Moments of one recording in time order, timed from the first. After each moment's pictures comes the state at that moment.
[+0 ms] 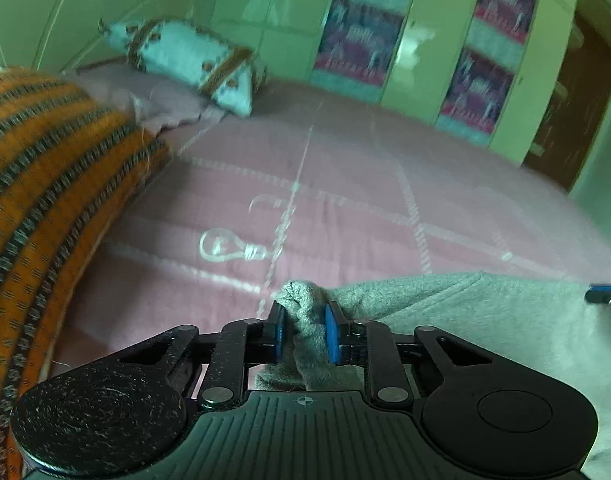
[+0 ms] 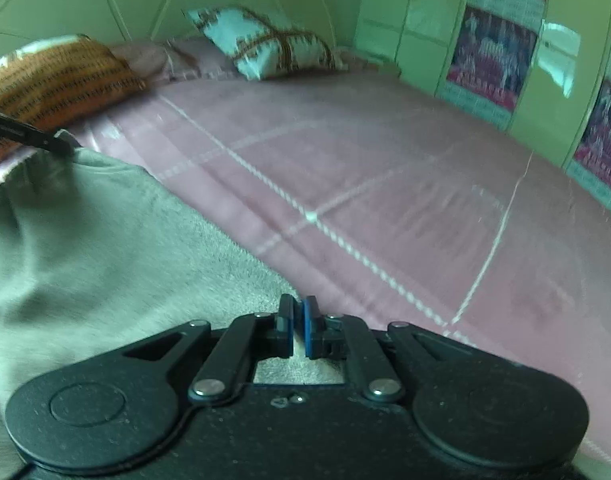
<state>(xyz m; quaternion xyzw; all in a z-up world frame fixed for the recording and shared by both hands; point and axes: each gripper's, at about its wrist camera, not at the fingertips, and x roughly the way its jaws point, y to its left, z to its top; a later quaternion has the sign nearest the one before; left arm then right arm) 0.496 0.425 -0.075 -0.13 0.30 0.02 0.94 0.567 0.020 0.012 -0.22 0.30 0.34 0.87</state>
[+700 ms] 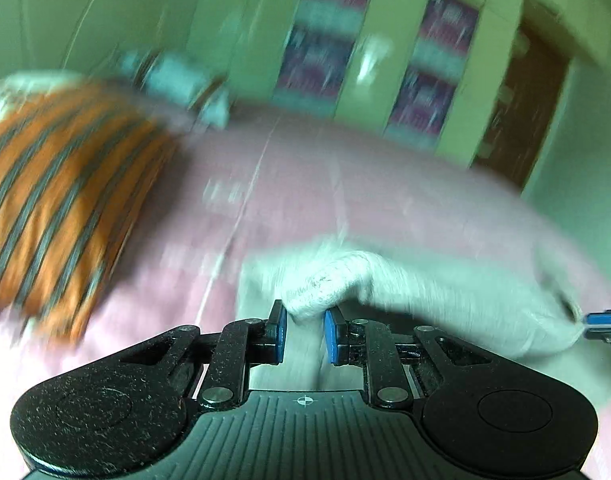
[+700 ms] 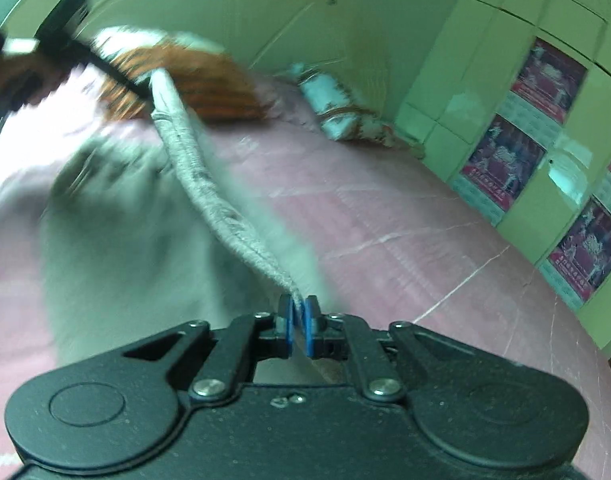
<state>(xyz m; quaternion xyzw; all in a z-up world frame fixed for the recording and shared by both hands) 0.273 0.400 -0.059 -0.11 0.31 -0.01 0.94 0.297 -0.016 0.029 -0.33 0.23 0.36 0.84</state>
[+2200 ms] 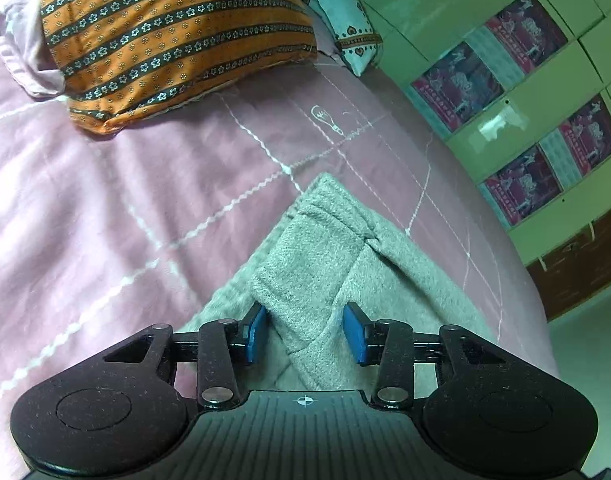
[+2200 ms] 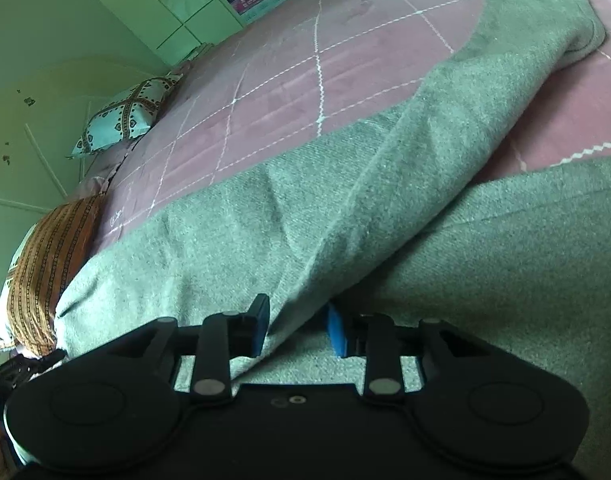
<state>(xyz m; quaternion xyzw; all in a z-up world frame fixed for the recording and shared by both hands) 0.294 0.394 -0.115 -0.39 0.32 0.11 0.86 0.370 -0.078 -0.043 0.22 0.45 0.15 0.85</state>
